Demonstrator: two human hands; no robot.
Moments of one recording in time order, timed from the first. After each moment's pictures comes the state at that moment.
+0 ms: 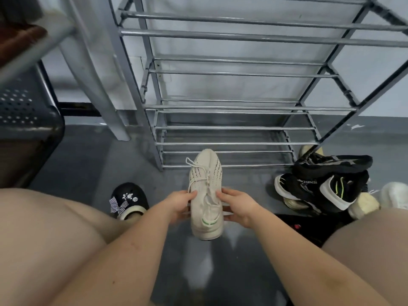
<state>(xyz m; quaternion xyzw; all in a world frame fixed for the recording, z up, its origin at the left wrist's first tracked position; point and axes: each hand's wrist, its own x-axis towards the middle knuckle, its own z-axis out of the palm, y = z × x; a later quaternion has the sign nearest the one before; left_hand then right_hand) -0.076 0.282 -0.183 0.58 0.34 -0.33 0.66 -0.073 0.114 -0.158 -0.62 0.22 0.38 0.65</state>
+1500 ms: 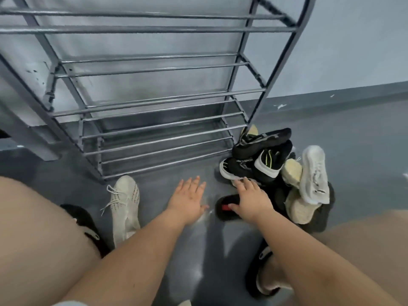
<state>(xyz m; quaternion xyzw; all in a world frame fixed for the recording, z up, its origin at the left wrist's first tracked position) -0.087 0.134 -0.174 0.94 -0.27 -0.22 0.01 -0.128 -0.049 -0.154 -0.97 0.09 0.24 0.04</state>
